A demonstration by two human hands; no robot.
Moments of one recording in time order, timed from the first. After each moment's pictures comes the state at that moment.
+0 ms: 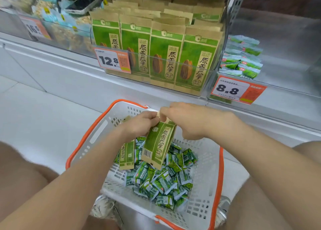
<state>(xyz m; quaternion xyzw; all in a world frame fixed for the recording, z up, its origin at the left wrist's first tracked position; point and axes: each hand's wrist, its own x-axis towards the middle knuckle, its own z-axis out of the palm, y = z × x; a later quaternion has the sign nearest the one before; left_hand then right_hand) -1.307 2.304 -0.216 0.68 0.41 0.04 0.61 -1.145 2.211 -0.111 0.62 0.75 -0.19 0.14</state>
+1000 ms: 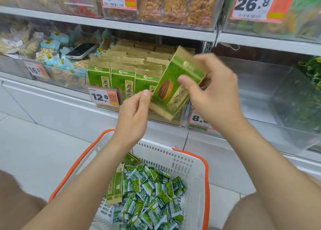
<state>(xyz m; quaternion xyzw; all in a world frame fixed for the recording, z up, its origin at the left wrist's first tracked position) -1.267 2.287 -0.102 0.74 0.32 0.45 0.39 -1.094 2.186 -0.015 0.64 0.57 0.05 -0.51</state>
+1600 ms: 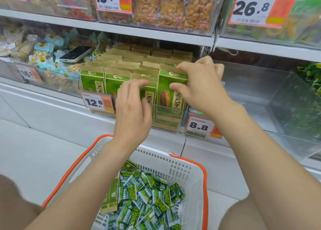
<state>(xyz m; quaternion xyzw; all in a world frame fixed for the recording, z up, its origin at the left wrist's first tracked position) -1.247 2.292 -0.089 0.79 0.32 0.51 0.10 -1.068 2.234 -0.004 0.73 0.62 0.17 -0.23</state>
